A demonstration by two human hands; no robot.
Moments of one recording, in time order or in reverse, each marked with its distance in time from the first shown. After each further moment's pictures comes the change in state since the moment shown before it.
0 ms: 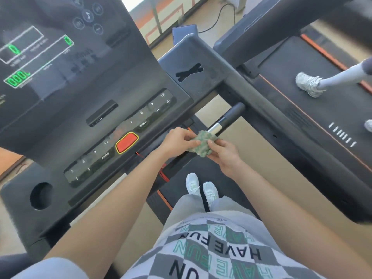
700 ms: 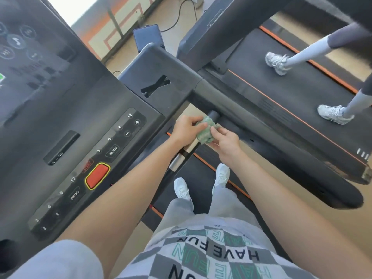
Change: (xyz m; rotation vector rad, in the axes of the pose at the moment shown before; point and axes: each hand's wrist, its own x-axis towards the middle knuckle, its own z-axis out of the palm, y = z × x) left_hand 0.094 0.087 0.029 -0.199 0.017 0.110; right_hand 0.034 -0.063 -0.040 0.106 0.225 -0.168
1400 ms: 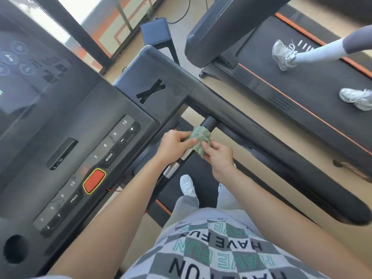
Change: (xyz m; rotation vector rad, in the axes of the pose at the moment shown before) left_hand -0.020 -0.020 -0.009 0.130 -0.020 -0.033; right_hand -0.003 0.019 -0.001 0.014 -0.016 0.089
